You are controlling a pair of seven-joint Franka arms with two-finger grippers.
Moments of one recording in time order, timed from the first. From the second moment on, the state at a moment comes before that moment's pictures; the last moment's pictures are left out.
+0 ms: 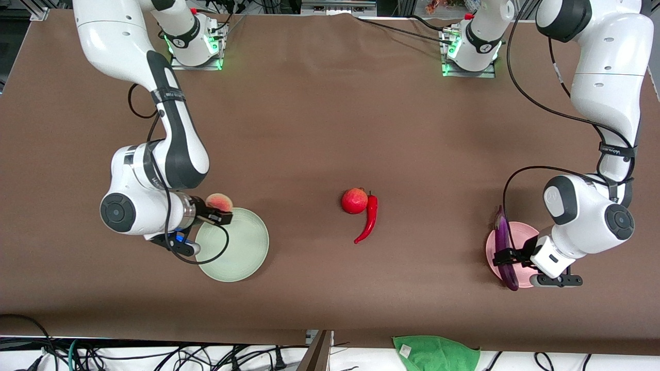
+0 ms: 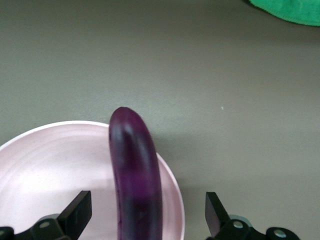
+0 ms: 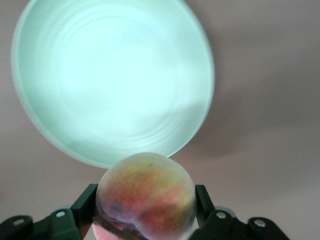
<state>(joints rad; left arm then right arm) 0.19 0.86 -0.20 -1.36 -0.06 2.35 0.08 0.37 0.75 -0.21 -1.28 0.28 1.80 0.37</state>
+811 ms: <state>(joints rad) 0.02 0.83 -0.26 -1.35 -0.05 2.25 -0.33 0.35 0.87 -0.21 -1.28 0.26 2.04 0.16</state>
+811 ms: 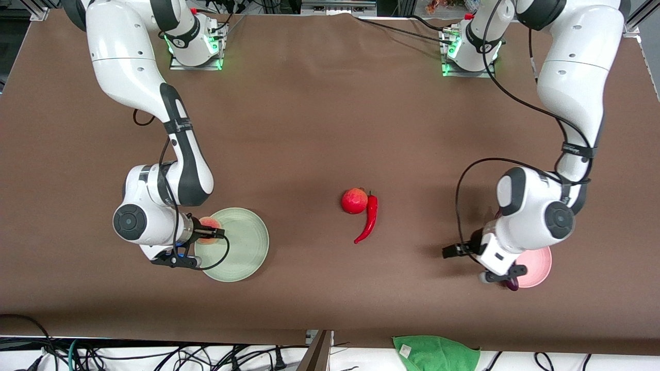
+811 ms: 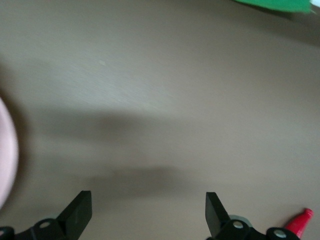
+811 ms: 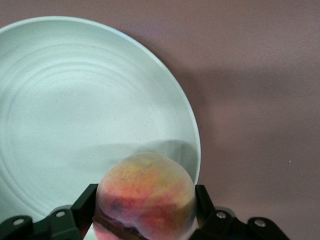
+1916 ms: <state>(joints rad) -0.28 0.92 -0.29 -1.36 0.12 2.32 -0.65 0.45 0.83 -0.19 -1.27 0.31 1.99 0.48</state>
